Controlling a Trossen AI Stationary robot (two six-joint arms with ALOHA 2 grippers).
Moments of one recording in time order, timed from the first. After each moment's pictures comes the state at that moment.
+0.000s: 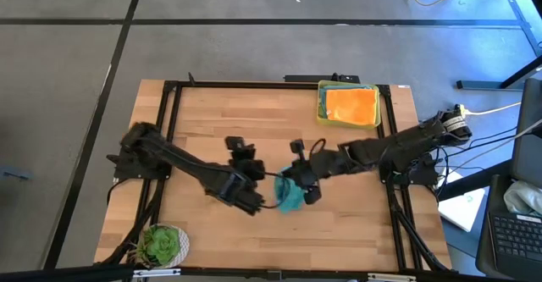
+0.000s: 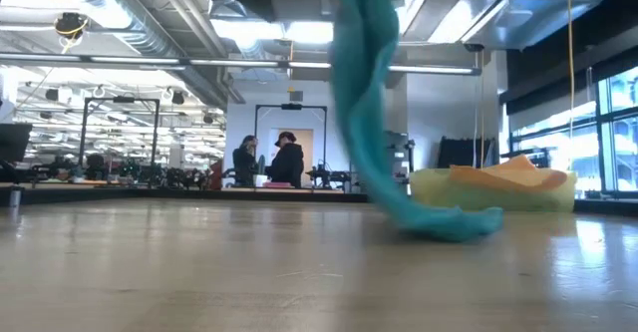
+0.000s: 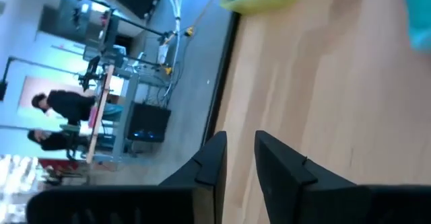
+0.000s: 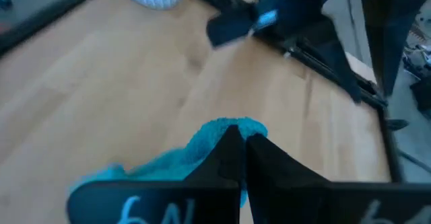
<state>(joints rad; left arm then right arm) -0.42 1.85 1.67 -1.37 -1.11 -0.49 0.29 1.48 1.13 -0.21 0.21 -0.38</state>
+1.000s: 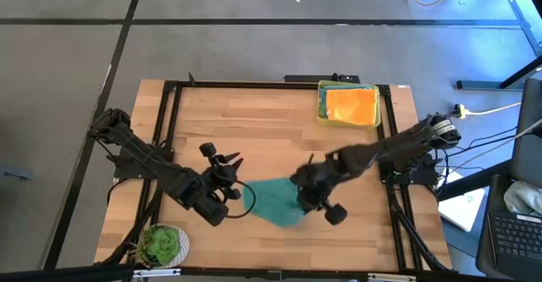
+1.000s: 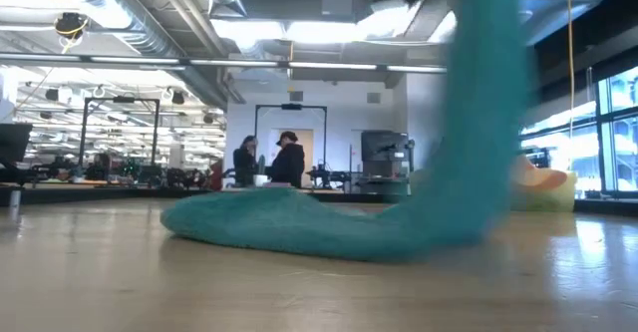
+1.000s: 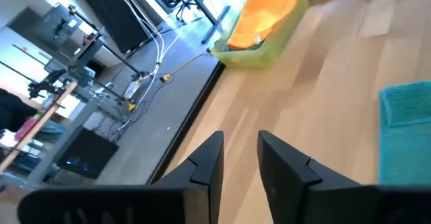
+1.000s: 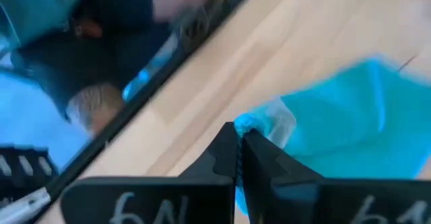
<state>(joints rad) -0.60 1.52 1.26 -0.98 -1.21 -0.63 0.31 1.61 1.32 -0.66 -0.41 -0.22</state>
